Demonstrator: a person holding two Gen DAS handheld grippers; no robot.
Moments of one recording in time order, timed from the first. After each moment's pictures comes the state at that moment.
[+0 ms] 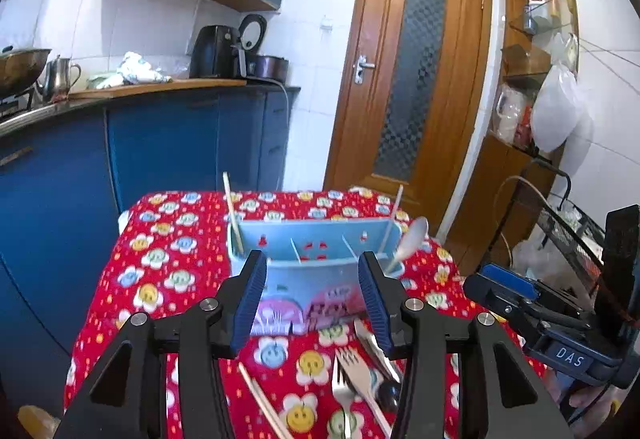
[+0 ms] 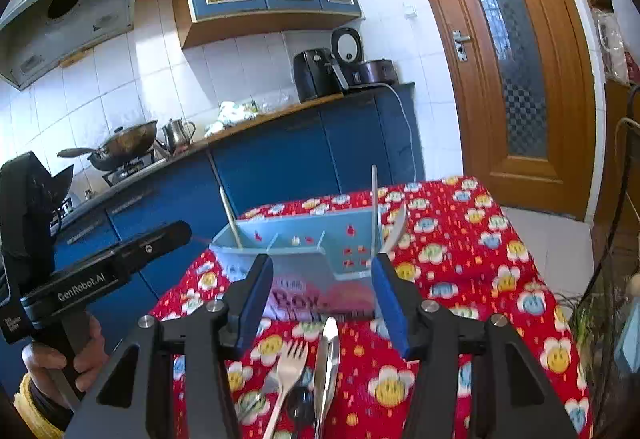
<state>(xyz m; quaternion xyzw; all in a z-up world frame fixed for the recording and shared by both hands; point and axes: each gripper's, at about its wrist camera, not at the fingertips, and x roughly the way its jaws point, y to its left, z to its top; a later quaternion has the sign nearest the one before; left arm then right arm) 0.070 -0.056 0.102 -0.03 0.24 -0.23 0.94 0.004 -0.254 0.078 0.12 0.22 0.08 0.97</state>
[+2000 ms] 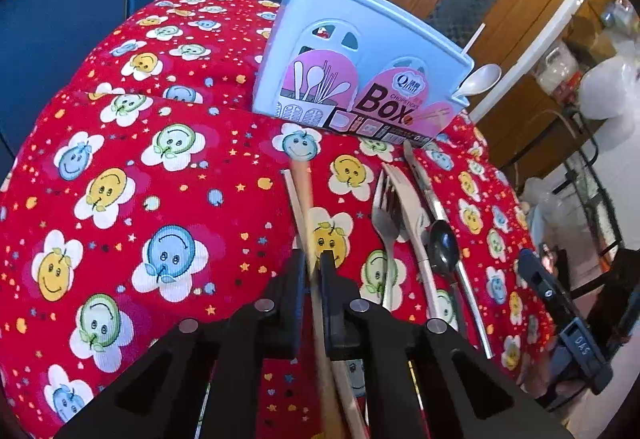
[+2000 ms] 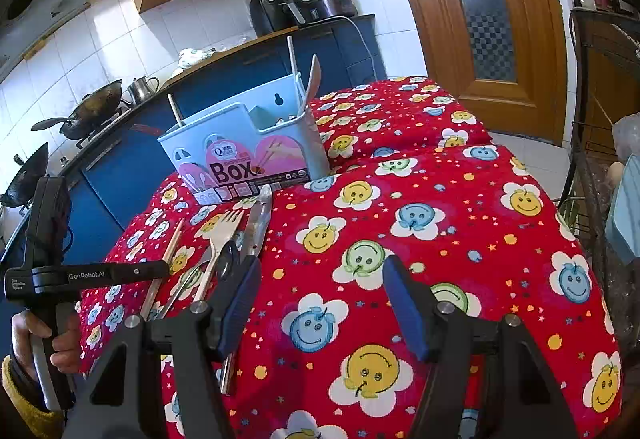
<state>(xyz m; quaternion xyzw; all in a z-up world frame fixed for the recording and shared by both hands) 0.074 -0.031 -0.016 -0.10 0.49 -0.21 0.84 -0.044 -0.289 -0.005 0.15 0.32 0.04 0.94</state>
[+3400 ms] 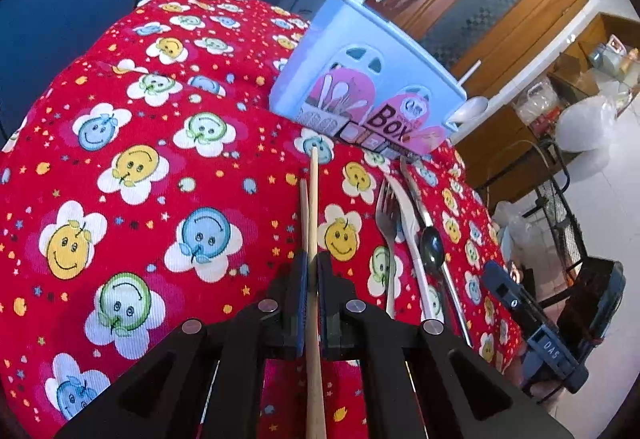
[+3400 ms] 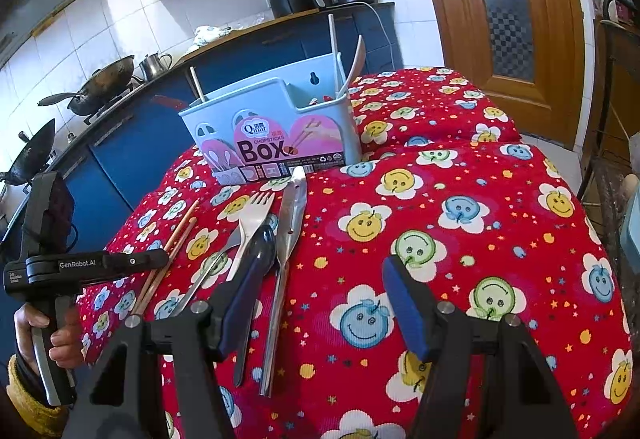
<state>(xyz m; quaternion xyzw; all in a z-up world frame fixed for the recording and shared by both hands) 0.068 0.007 -0.021 -0.18 0.47 -0.23 0.83 -0.034 -0.258 -0.002 0.13 0.34 0.07 0.93</state>
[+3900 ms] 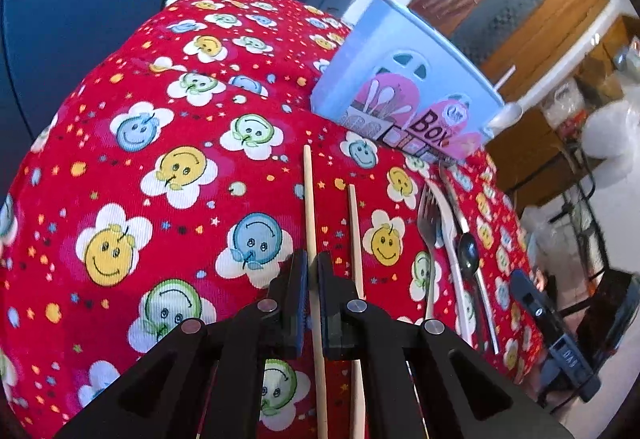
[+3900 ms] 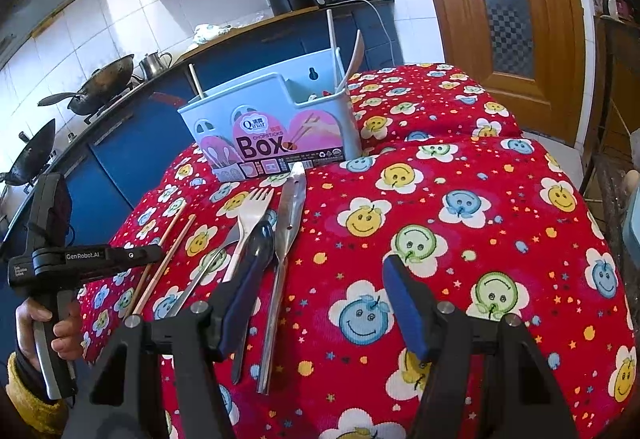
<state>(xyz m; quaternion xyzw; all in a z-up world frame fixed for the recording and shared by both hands) 0.077 0.015 -0.025 -0.14 0.50 -0.19 0.83 -0.033 -0.260 -0.006 0.13 0.35 0.07 0.93</state>
